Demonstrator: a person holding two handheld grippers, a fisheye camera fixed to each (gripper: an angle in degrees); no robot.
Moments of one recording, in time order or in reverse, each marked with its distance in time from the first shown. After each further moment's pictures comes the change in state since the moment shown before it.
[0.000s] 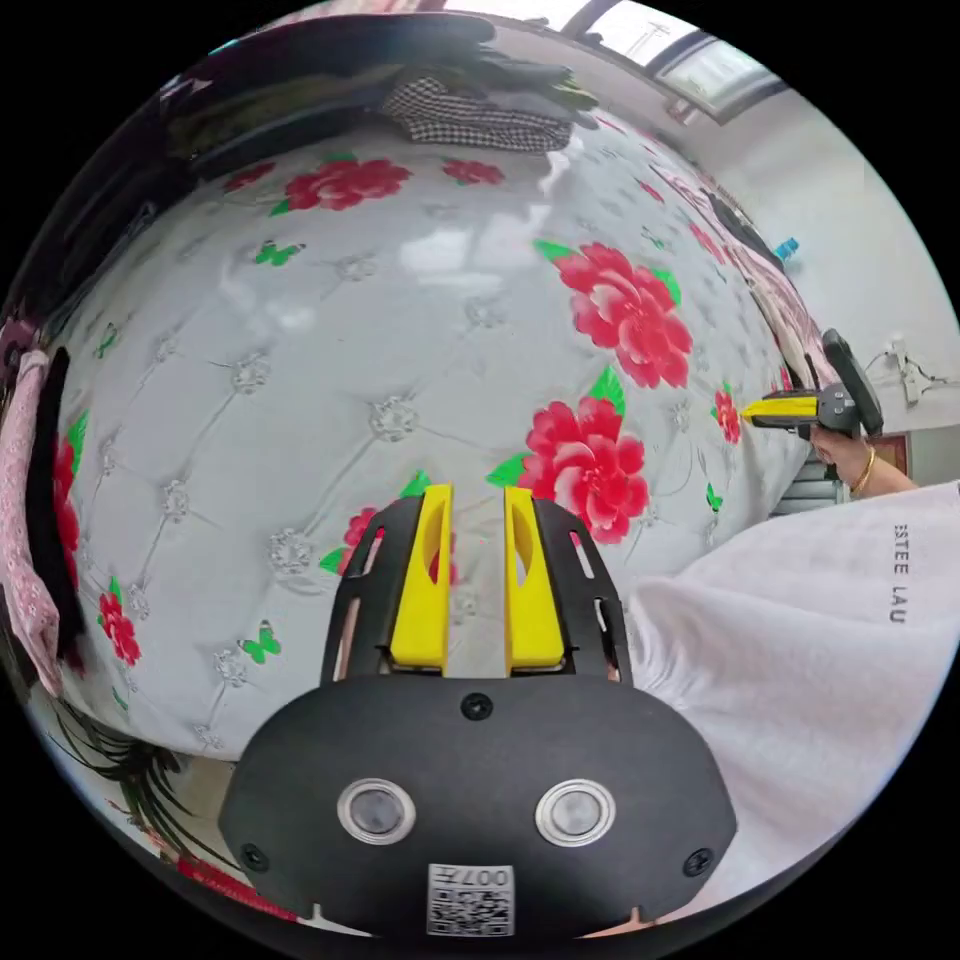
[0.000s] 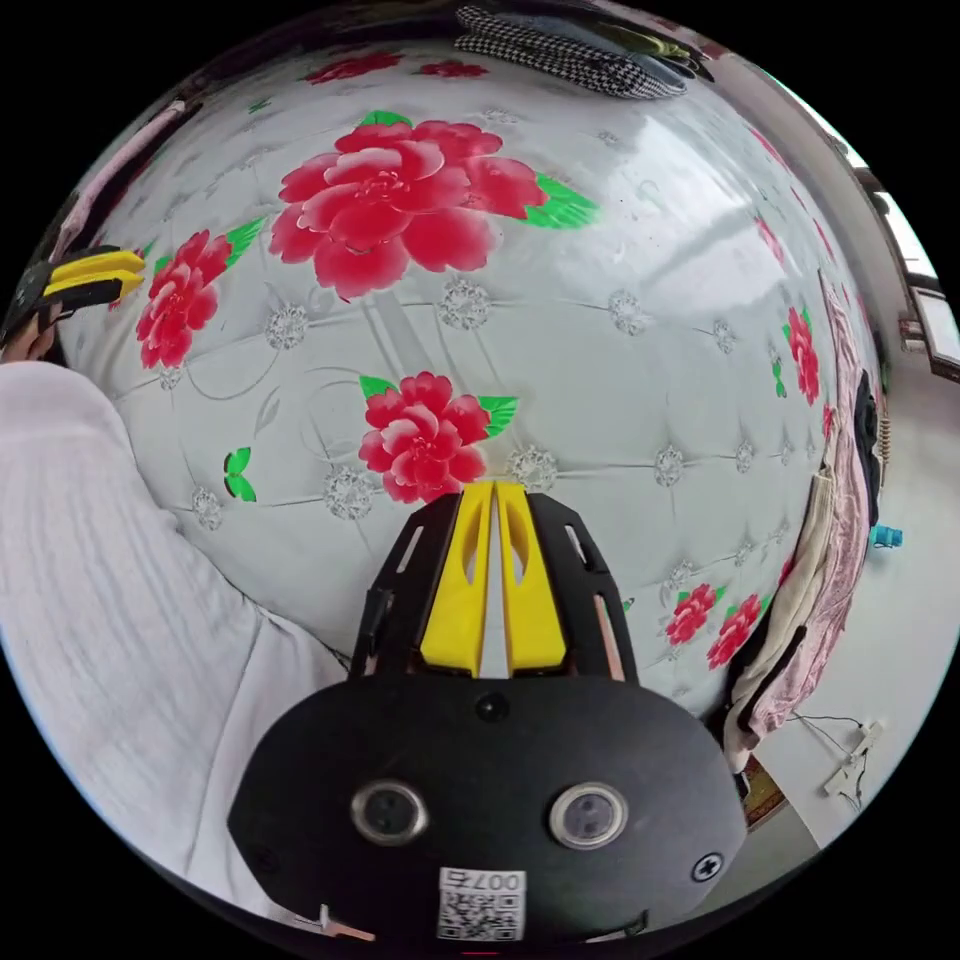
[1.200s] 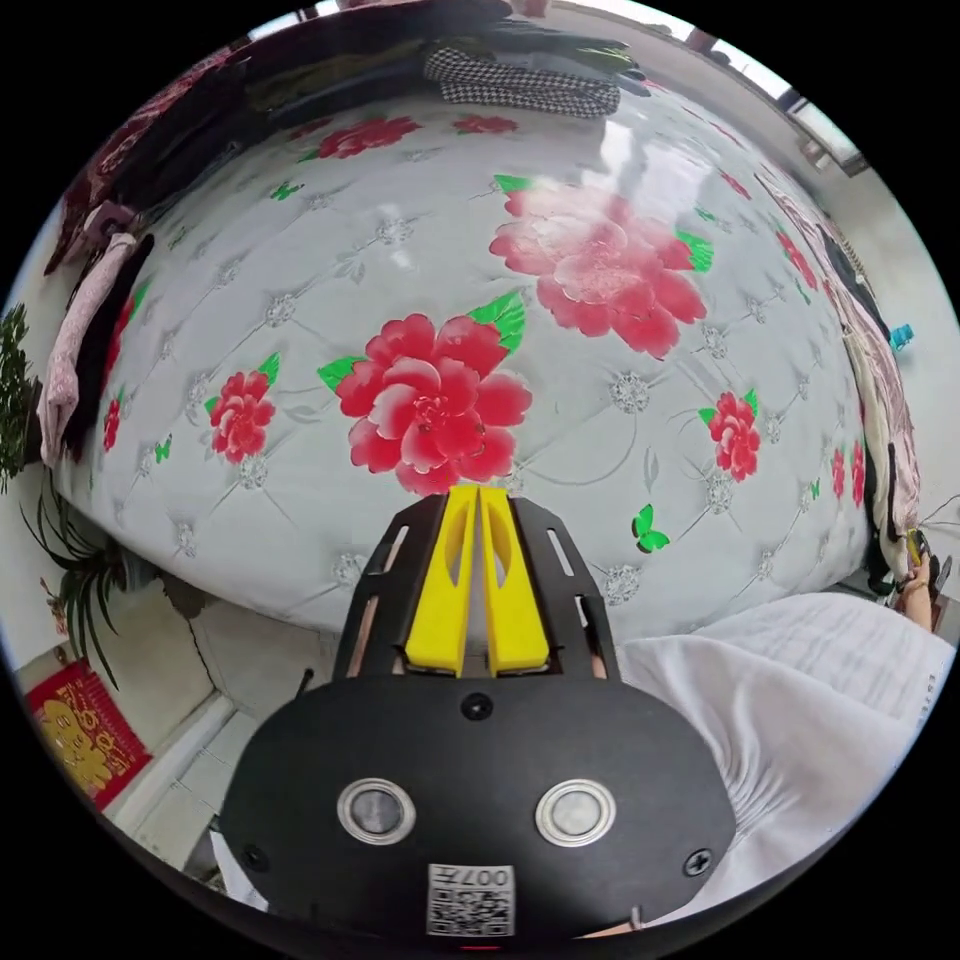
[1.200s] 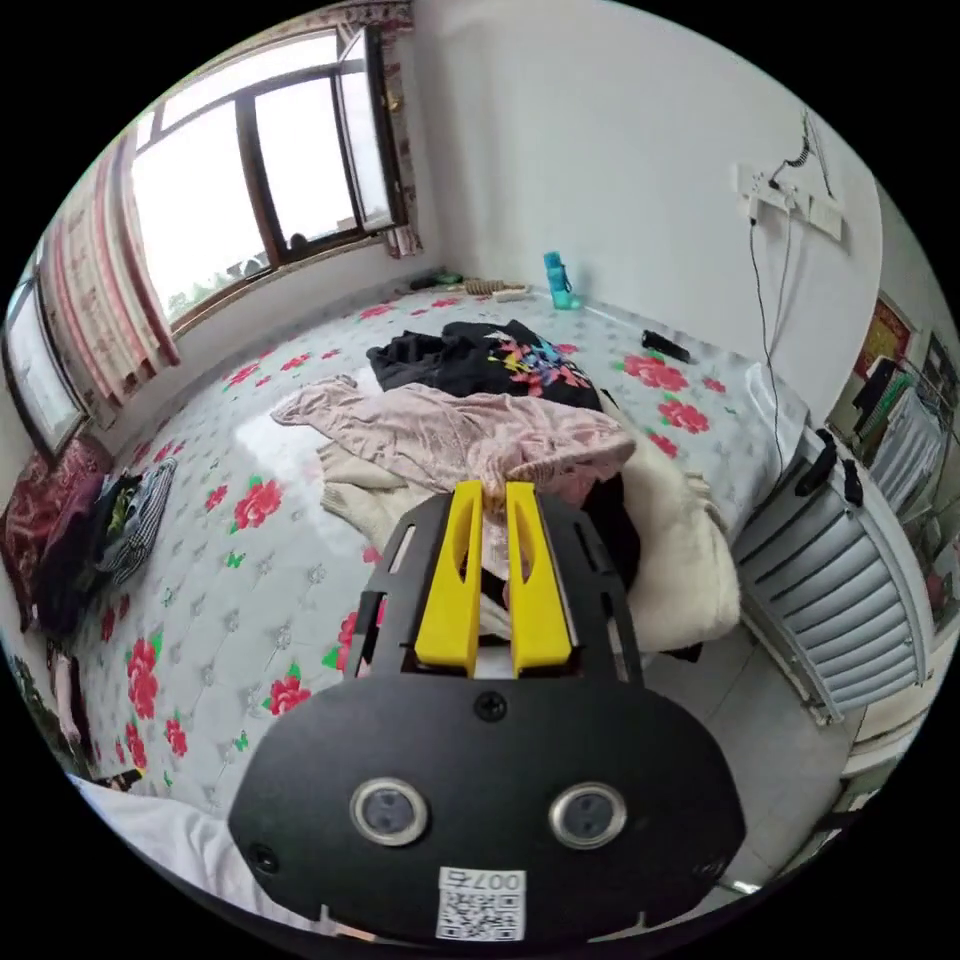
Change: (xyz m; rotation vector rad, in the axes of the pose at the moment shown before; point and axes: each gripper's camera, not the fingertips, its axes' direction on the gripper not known) left arm 0.129 0.006 0.011 0.025 -0.069 -0.471; right arm 0.405 0.389 -0.055 0.734 0.083 1.162
